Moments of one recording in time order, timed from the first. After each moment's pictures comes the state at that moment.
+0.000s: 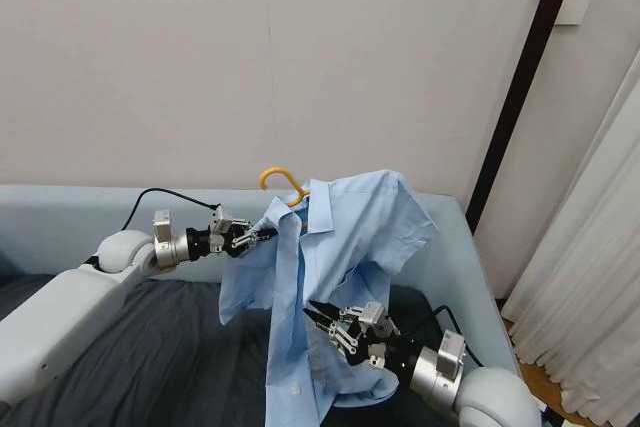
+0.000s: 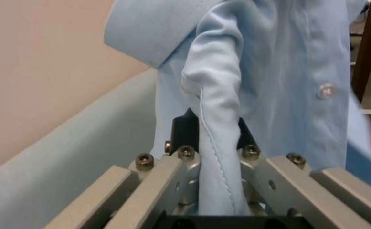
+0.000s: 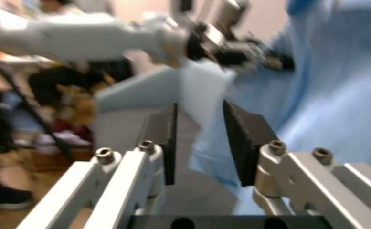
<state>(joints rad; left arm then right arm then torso) 0.39 -0.67 0.11 -1.37 -0.85 -0.08 0.96 -1.00 0.75 0.00 2.12 0.74 -0.01 -0.47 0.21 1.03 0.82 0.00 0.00</state>
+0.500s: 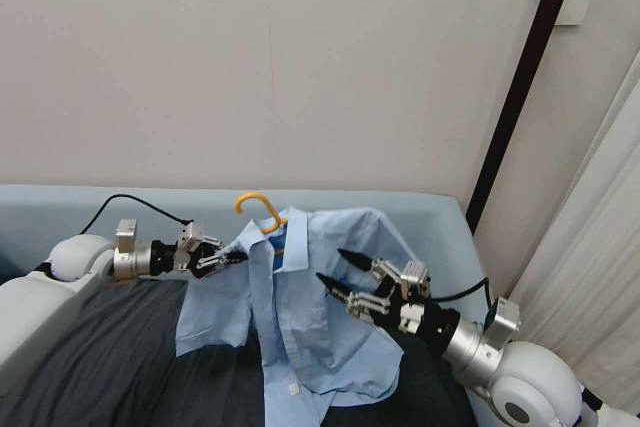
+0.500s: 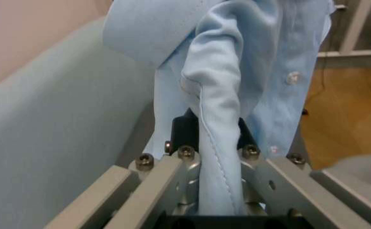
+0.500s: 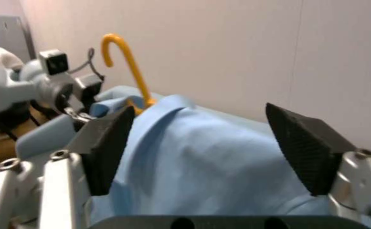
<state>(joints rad) 0.47 -0.55 0.00 -1.37 -0.75 -0.03 1.25 -0.96 0.71 0.10 2.20 0.87 -0.09 -0.10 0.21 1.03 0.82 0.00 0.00</state>
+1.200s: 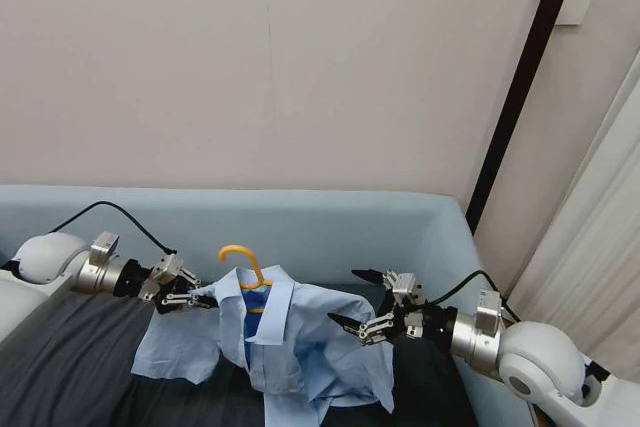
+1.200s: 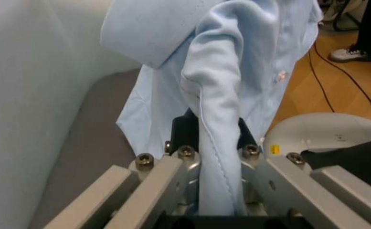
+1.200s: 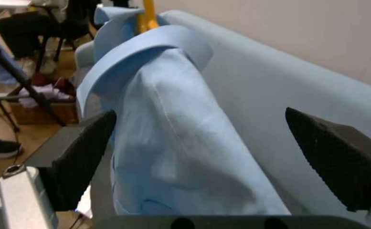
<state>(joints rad) 0.46 -0.54 0.03 -1.39 -0.66 0.00 1.43 -0.86 0.64 0.02 2.06 0.76 -0.20 -0.48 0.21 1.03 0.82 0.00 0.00</state>
